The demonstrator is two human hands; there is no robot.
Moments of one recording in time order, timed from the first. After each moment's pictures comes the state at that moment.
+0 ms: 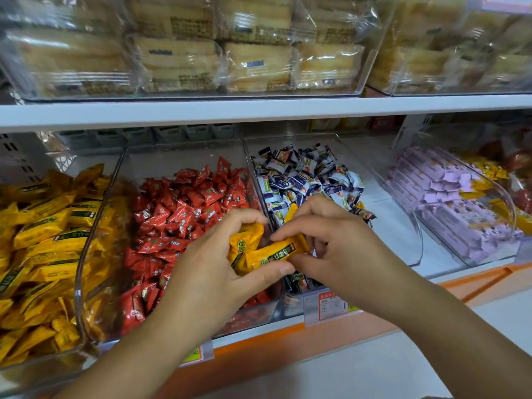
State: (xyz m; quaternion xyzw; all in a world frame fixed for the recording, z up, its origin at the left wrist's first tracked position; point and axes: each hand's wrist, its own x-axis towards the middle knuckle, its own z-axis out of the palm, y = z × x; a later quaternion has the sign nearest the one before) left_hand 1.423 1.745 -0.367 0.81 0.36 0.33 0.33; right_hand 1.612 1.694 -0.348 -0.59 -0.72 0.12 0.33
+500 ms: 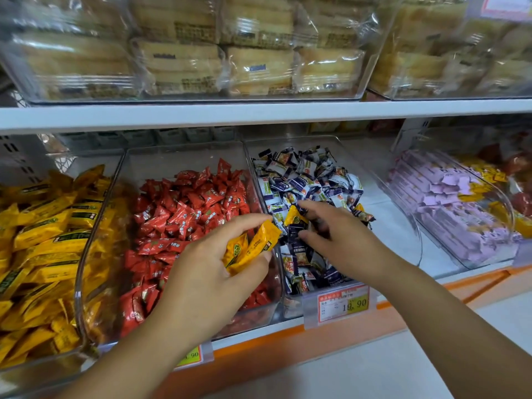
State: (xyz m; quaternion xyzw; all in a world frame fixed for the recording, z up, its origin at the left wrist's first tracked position) left_hand 1.423 1.743 -0.365 0.77 0.37 0.34 0.40; right_hand 1.650 1.725 -0.380 -0.72 -0.63 0.17 0.24
